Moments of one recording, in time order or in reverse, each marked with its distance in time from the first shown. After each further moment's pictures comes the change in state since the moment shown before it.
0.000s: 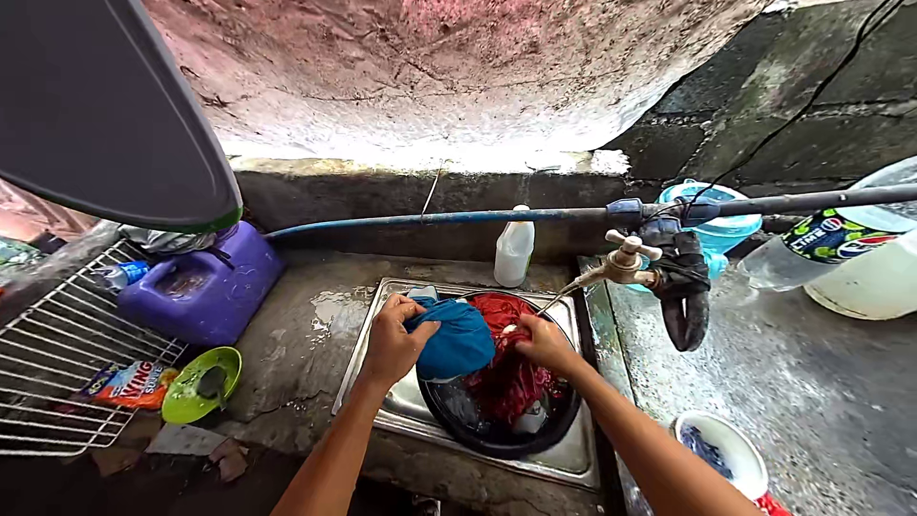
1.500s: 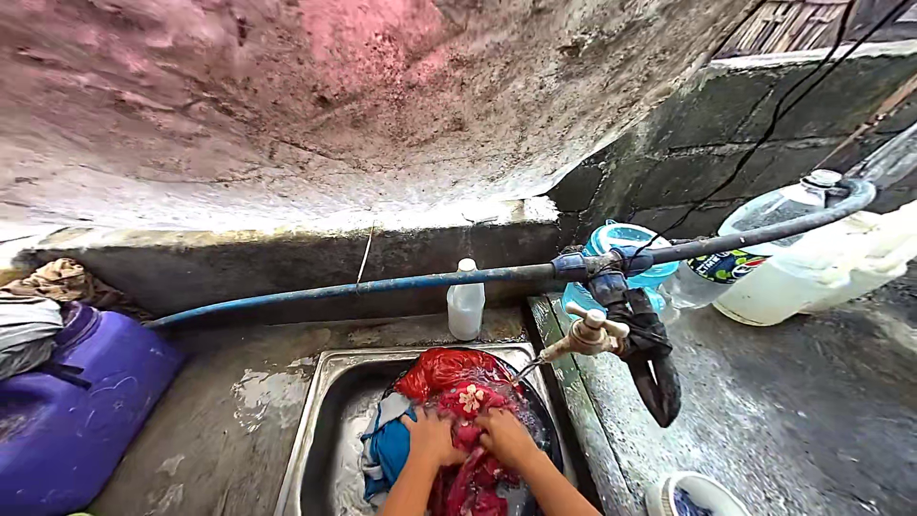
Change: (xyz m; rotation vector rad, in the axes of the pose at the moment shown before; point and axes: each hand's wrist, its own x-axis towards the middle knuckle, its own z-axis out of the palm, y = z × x) left_hand 0.049 -0.124 0.206 0.828 -1.029 -0.222; right_hand 0.054 0.067 0.084 -0.178 -0.267 0.196
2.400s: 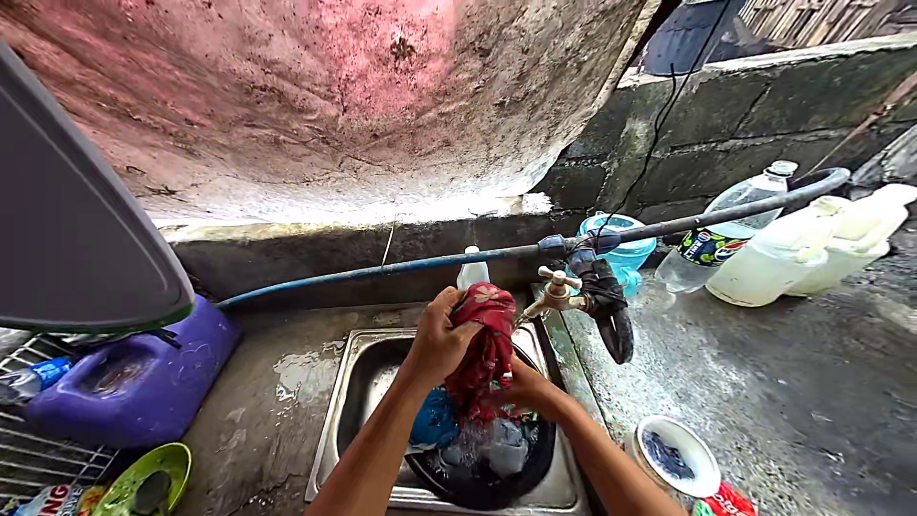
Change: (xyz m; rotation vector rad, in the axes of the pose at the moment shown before) left_hand -0.214 0.041 -0.153 -0.998 0.827 0.739; right_hand -0.121 -0.029 -0.069 0.748 0.142 -0.229
